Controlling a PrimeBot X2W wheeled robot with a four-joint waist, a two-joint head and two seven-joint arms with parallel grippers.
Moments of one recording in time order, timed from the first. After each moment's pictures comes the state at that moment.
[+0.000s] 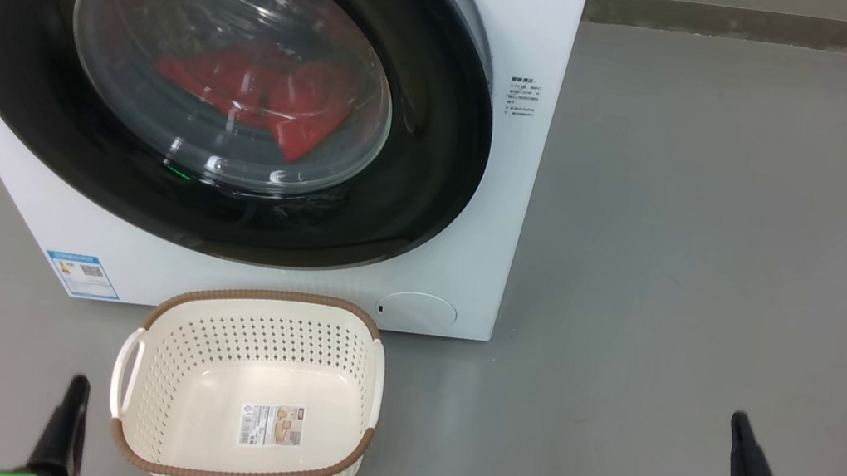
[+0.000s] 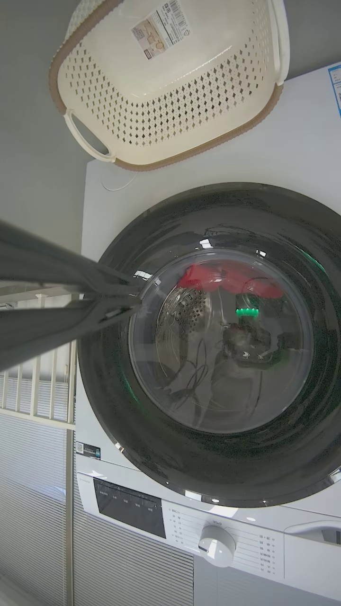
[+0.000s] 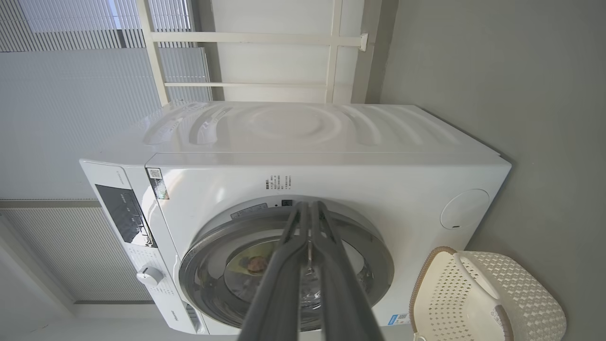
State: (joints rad) left arm -0.06 0.03 0.08 0.29 -1.61 -0.13 0.11; right arm -0.09 -0.04 -0.14 0.30 1.61 0.13 0.10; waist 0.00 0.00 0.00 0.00
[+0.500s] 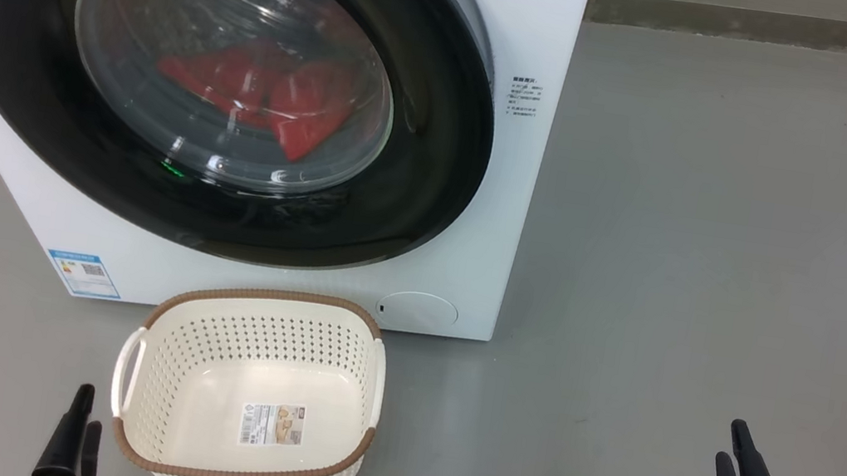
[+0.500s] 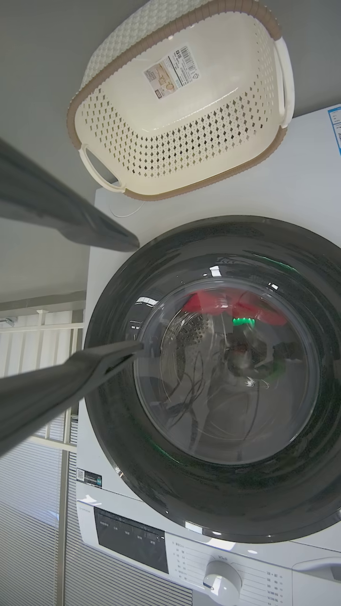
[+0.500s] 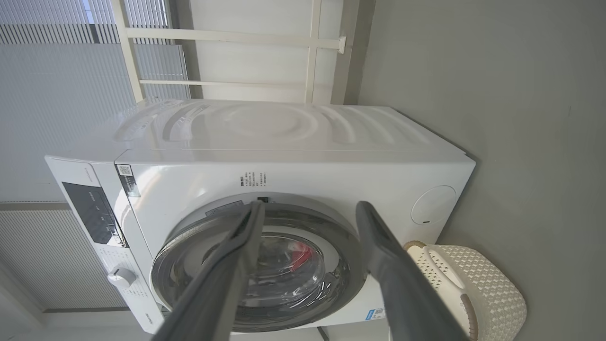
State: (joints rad) left arm -0.02 0.01 0.06 0.31 -1.58 -0.13 0.08; right arm -0.06 -0.04 -0.12 0.32 1.57 0.13 0.08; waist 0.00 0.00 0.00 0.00
